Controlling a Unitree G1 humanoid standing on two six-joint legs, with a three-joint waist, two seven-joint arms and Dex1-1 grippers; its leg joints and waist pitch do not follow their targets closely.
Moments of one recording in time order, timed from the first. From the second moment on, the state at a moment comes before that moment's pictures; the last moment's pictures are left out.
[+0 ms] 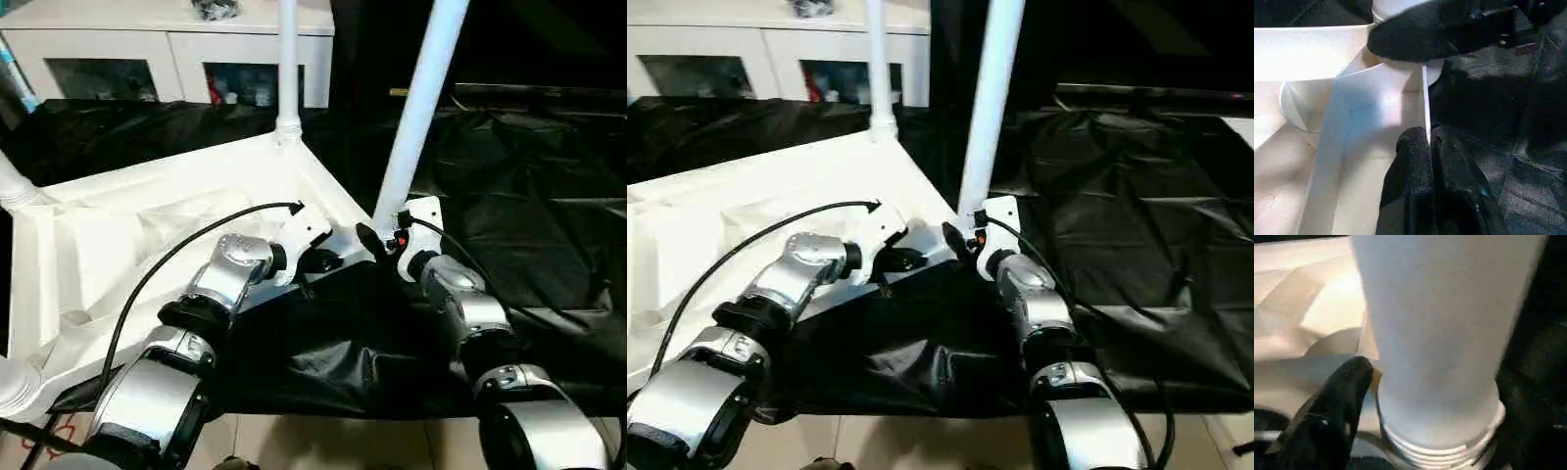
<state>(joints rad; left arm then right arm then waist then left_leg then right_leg) -0.80 0.13 -0.20 0.91 0.11 0.10 -0.92 -0.66 -0.13 -0.05 0.88 0.10 0.03 0.51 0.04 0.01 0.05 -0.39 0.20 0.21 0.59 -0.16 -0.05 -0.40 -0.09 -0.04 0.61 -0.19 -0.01</state>
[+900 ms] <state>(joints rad) -0.76 0.28 -0.25 0.87 0.07 -0.03 -1.34 -0.51 -0.38 0.11 0.59 0.16 0.19 1.21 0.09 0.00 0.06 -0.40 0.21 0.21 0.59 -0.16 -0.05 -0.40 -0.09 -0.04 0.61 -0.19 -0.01</state>
